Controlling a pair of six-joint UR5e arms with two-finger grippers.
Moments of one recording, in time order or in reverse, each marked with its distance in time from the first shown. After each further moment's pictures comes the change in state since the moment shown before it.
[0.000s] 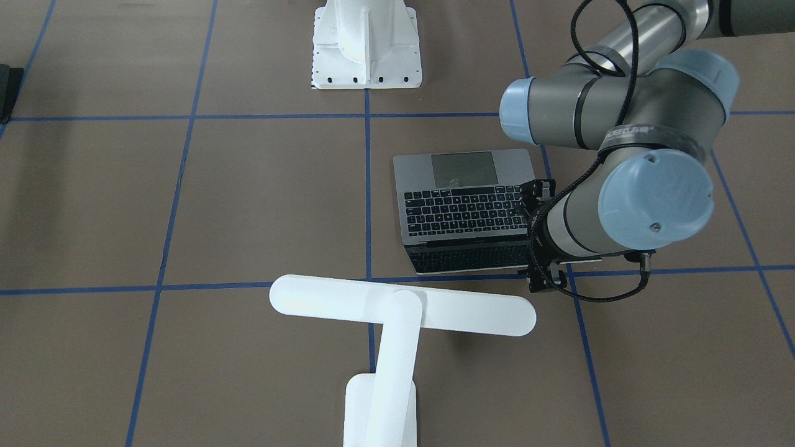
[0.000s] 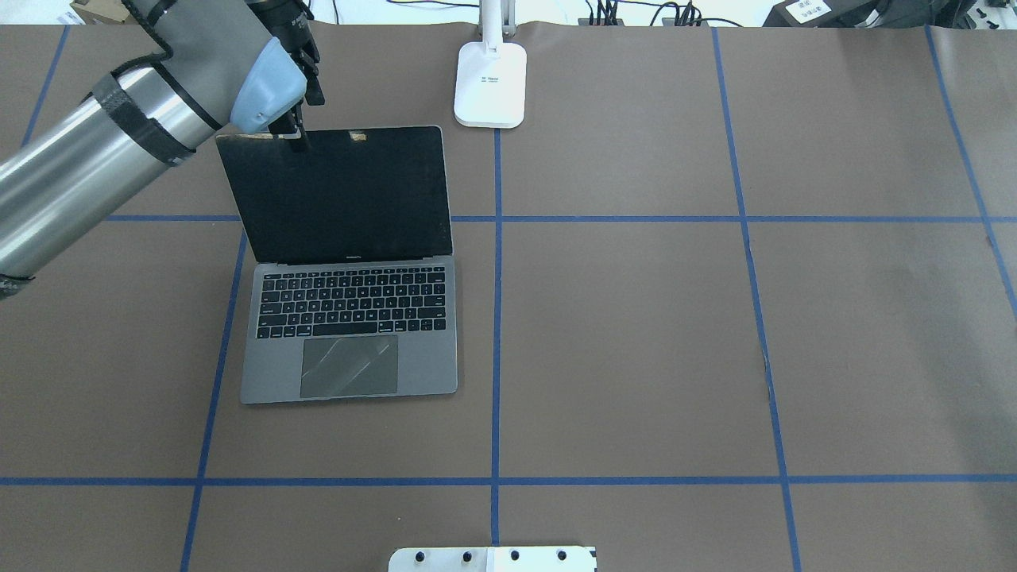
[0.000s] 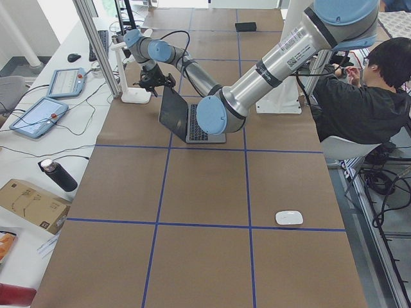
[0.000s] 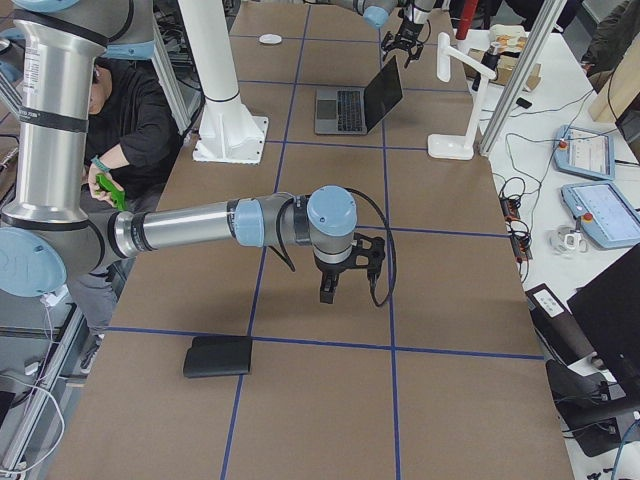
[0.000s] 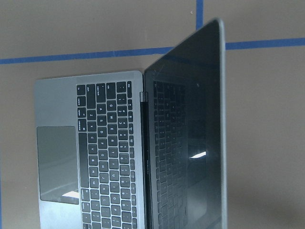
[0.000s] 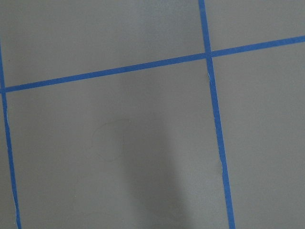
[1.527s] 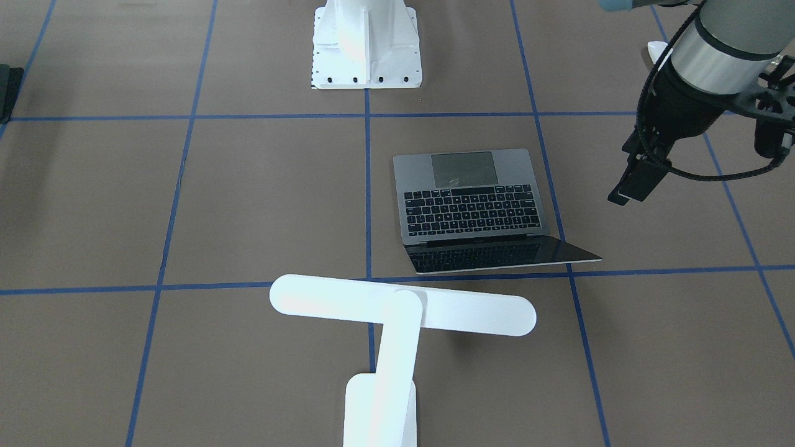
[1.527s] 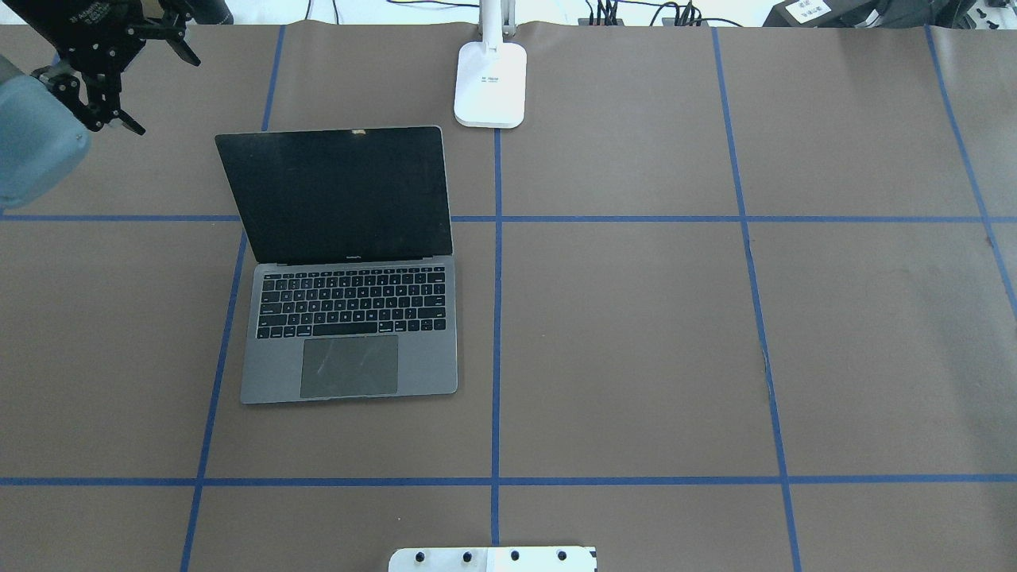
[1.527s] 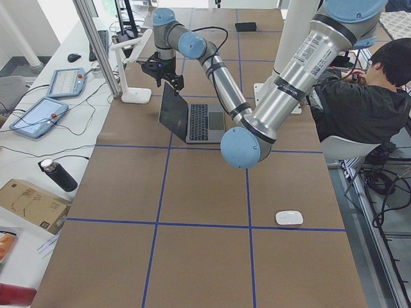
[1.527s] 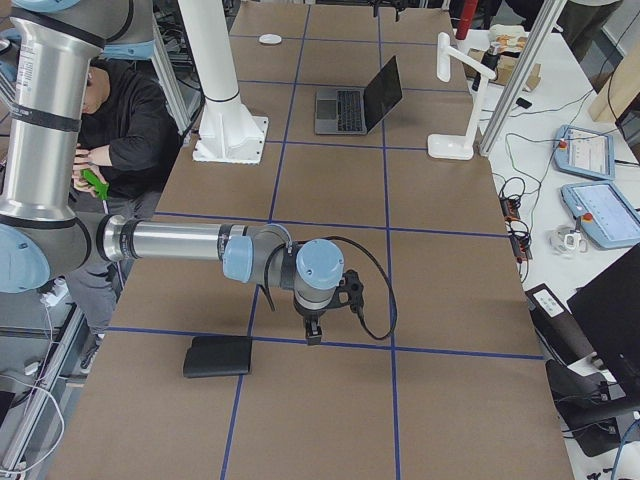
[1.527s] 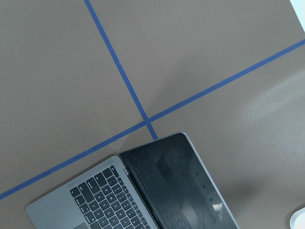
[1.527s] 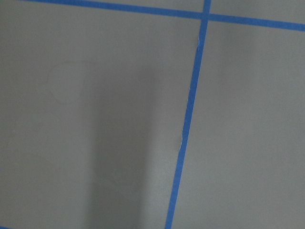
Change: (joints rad) left arm -0.084 0.302 -0.586 0.004 0.221 0.417; right arm 0.000 -0.068 -0.150 -0.036 -0.020 -0.558
